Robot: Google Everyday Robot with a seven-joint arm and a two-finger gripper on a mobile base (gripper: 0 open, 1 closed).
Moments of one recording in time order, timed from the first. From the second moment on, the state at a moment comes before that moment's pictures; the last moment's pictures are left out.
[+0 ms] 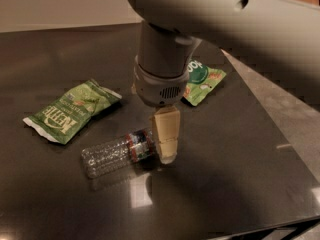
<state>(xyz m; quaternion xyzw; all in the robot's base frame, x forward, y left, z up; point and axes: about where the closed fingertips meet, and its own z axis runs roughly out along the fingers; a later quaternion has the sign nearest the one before) 0.434 0.016 0.889 -0.82 0.56 0.03 0.08</state>
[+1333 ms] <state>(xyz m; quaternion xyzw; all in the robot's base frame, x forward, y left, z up) 0.421 0.034 0.840 -0.85 0.52 -0.01 0.01</state>
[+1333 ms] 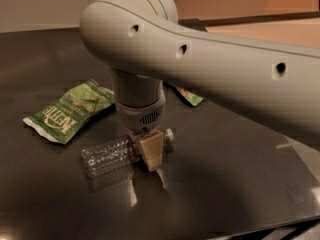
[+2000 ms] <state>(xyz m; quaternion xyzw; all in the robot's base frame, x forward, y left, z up) 0.429 0.032 0.849 -0.87 0.49 -0.02 0.02</state>
